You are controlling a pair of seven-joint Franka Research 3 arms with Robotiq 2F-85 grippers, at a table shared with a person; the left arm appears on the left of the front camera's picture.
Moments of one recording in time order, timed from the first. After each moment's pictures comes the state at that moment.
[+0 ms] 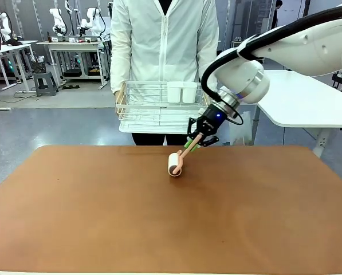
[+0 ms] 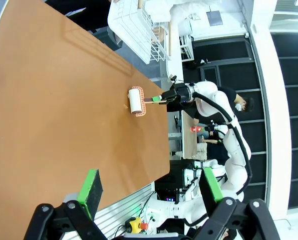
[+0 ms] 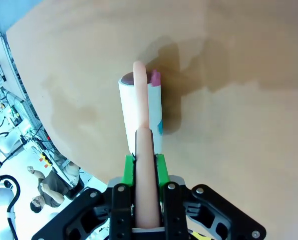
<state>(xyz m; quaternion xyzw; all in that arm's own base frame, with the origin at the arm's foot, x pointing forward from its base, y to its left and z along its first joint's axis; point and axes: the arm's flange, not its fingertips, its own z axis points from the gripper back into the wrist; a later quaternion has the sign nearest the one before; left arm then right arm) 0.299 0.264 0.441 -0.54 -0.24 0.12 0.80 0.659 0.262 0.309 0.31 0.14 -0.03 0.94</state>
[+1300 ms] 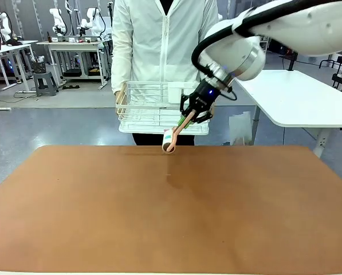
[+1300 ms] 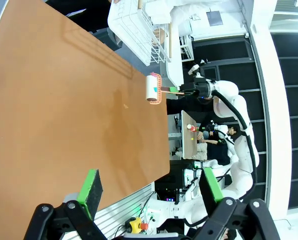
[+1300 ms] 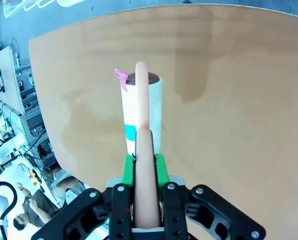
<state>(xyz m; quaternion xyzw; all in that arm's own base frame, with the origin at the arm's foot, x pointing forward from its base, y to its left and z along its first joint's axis) 0.299 0.265 0.441 -0.54 -0.24 0.12 0.80 0.659 0.267 0.410 0.29 0.03 0.00 0.96</state>
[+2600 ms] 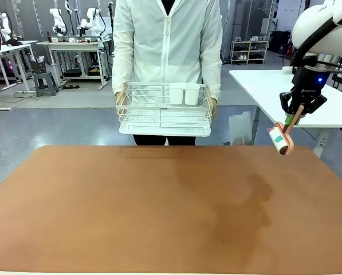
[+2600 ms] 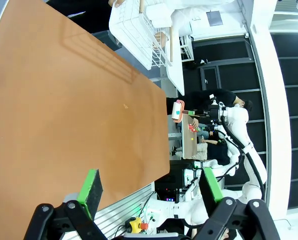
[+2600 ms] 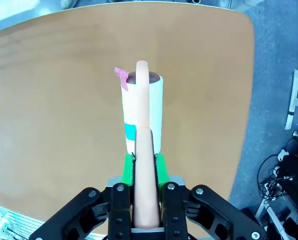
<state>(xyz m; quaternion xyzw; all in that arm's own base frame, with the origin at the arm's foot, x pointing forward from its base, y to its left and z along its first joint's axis) 0.299 0.265 0.441 -0.54 -0.24 0.12 0.80 0.584 0.012 0.457 0.04 -0.06 0.00 1.00</state>
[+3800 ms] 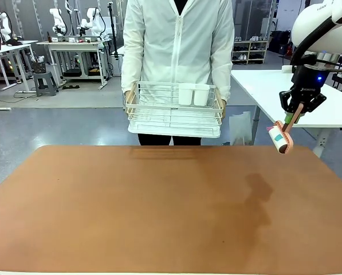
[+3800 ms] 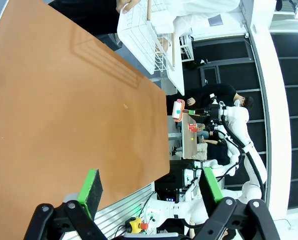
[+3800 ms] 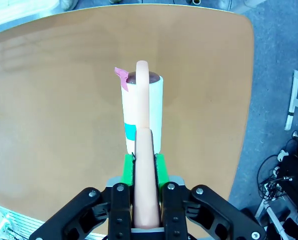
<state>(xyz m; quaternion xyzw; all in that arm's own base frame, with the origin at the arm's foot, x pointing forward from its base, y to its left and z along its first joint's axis) 0.299 0.265 0.441 -0.54 -0.24 0.12 0.80 0.588 0.012 0.460 0.04 -0.06 0.00 1.00</state>
